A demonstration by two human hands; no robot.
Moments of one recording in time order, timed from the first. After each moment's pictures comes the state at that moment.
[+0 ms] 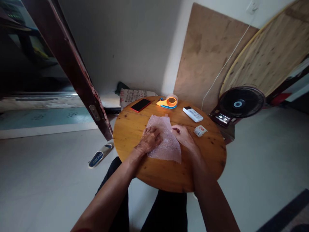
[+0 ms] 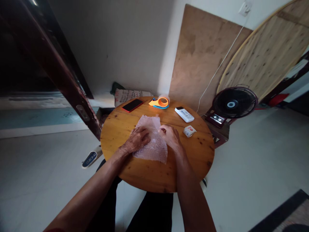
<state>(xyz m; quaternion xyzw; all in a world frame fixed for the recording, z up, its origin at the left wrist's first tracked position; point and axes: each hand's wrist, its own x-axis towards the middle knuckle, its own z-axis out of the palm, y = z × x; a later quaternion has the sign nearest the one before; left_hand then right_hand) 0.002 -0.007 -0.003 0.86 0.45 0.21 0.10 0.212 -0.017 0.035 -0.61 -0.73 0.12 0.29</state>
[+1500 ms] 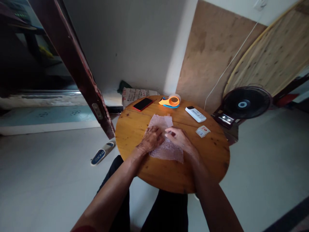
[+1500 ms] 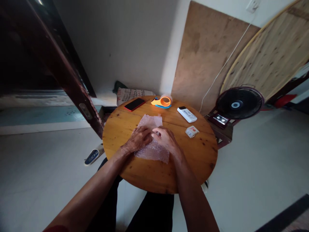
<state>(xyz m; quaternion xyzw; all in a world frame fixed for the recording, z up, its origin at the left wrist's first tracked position) 0.003 -0.007 -0.003 0.86 0.45 0.22 0.09 0.189 -0.021 0.028 -0.53 -0.79 0.15 0.27</state>
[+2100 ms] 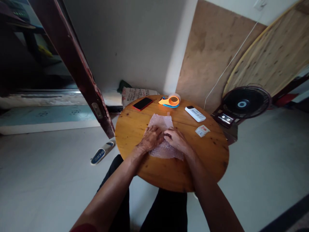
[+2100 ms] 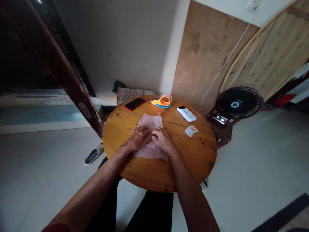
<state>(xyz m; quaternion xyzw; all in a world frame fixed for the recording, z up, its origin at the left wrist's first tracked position) 0.002 -0.007 -0.001 0.86 0.44 0.22 0.09 0.182 -0.021 0.019 -0.52 -0.83 0.08 0.18</state>
